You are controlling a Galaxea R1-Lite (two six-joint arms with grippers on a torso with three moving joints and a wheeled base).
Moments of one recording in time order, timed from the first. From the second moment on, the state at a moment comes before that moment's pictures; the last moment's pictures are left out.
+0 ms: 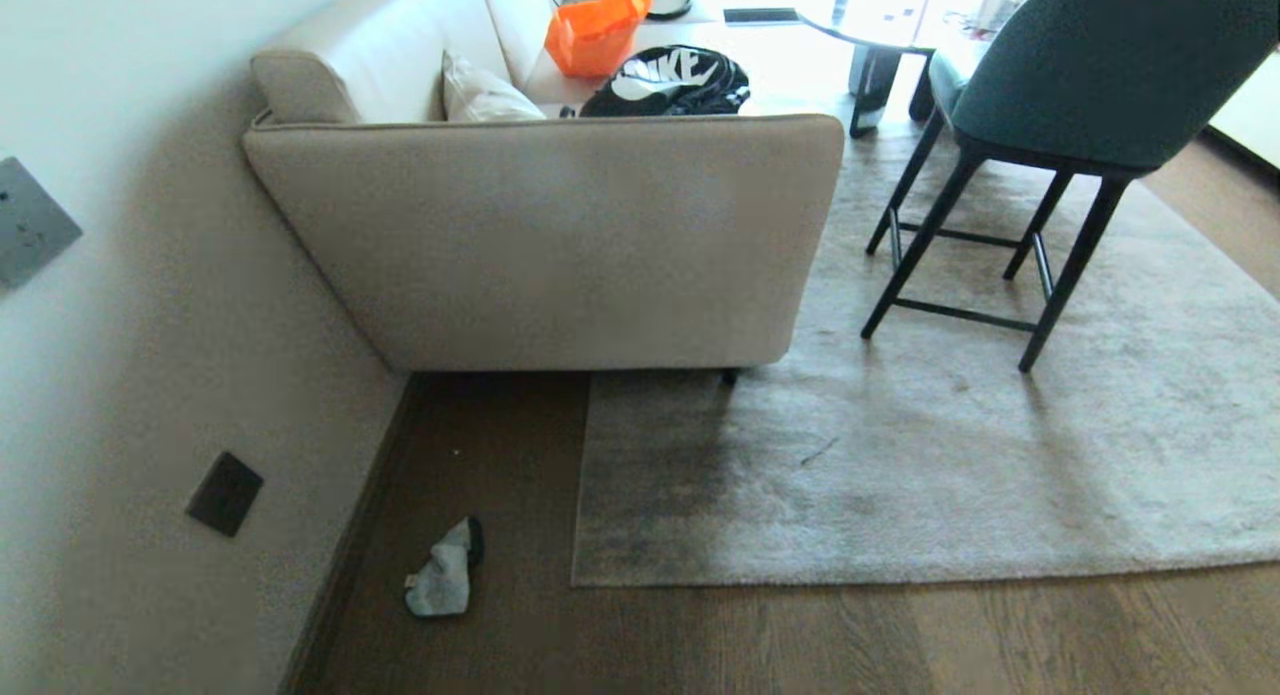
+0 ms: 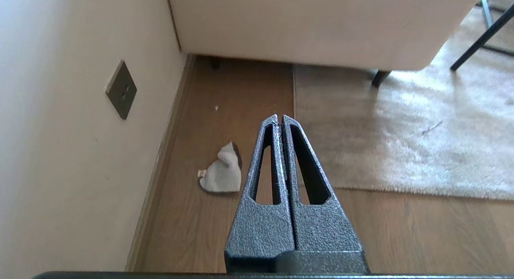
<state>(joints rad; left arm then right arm) -0.01 0.00 0.00 -0.02 0.03 -0.10 0.00 0.00 0.00 0.00 -0.01 0.00</state>
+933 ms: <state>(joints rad) -0.01 0.00 0.00 -0.02 0.03 -0.10 0.00 0.00 0.00 0.00 -0.01 0.00</state>
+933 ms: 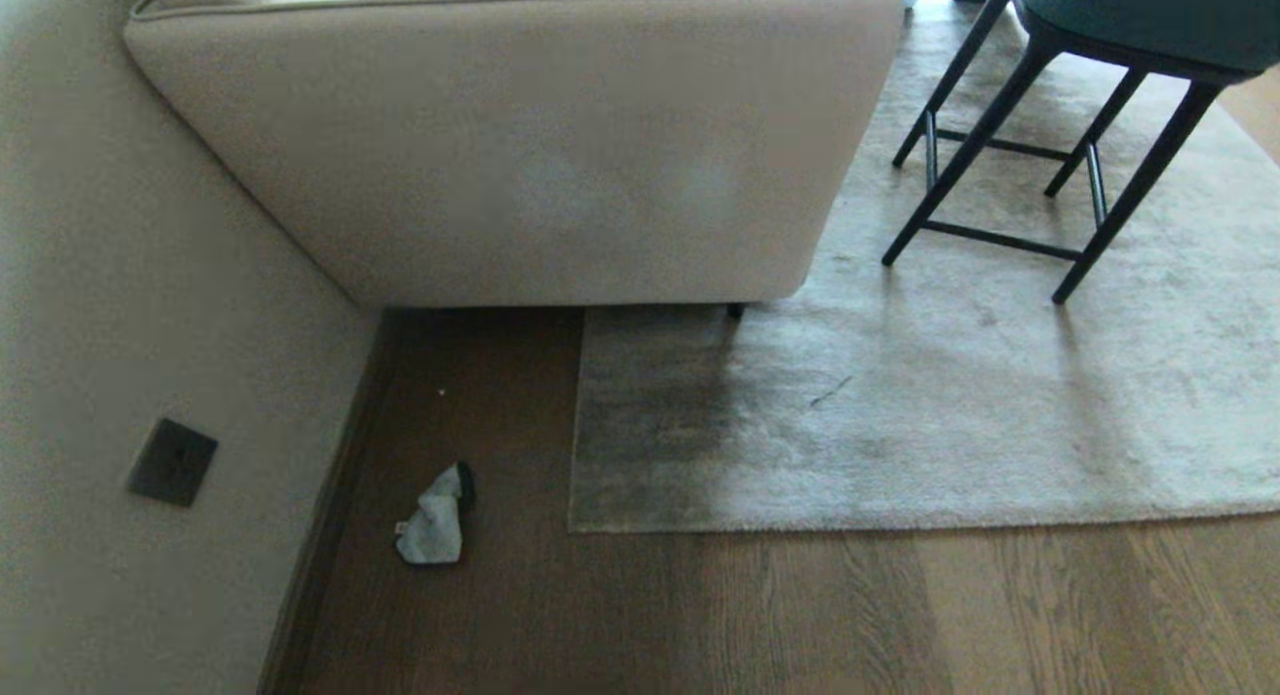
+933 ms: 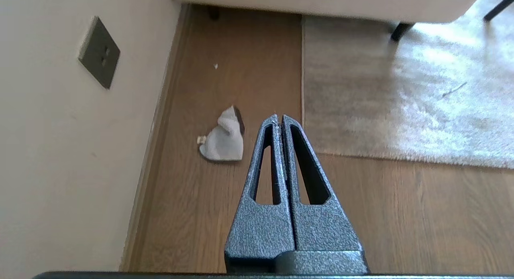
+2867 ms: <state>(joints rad) -0.01 0.00 0.00 -0.02 0.03 -0.10 0.00 0.00 0.00 0.00 -0.01 0.00</state>
